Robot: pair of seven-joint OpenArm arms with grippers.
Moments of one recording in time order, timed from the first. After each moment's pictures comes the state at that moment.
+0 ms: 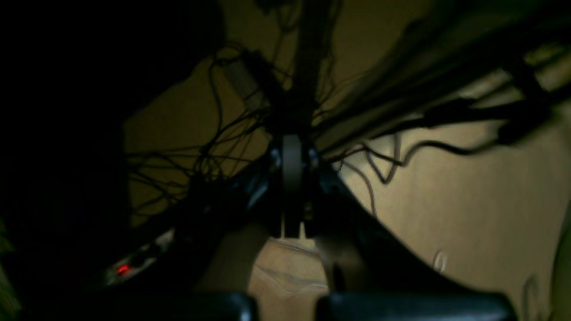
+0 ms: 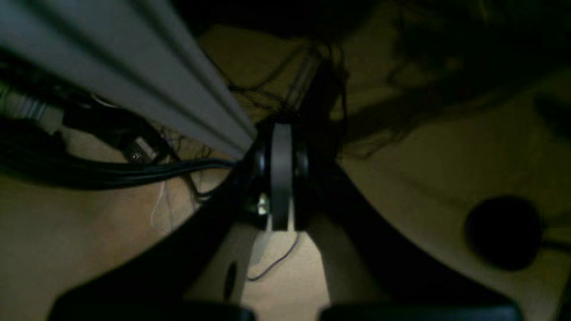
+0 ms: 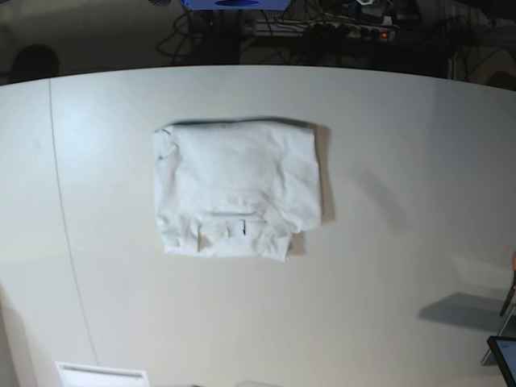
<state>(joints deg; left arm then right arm) 48.1 -16.6 -5.5 65.4 14.2 -32.3 -35.8 -50.4 16.0 -20.0 67.4 2.1 1.8 31.1</state>
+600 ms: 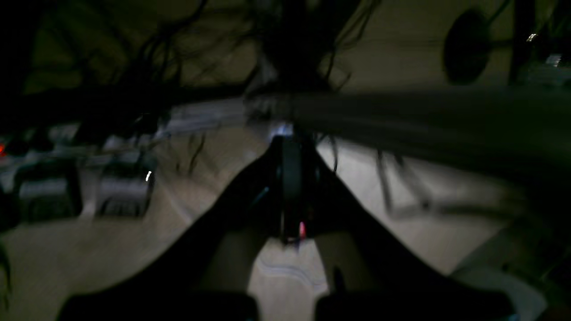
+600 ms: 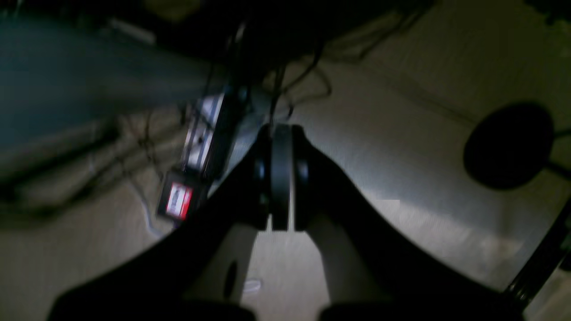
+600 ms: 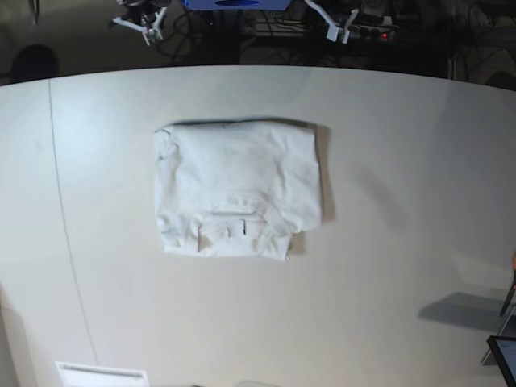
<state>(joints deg) 6.7 -9.4 -5.5 -0.3 14.0 -30.2 -34.5 -8.2 5.7 -34.2 7.1 13.5 1.3 26.9</state>
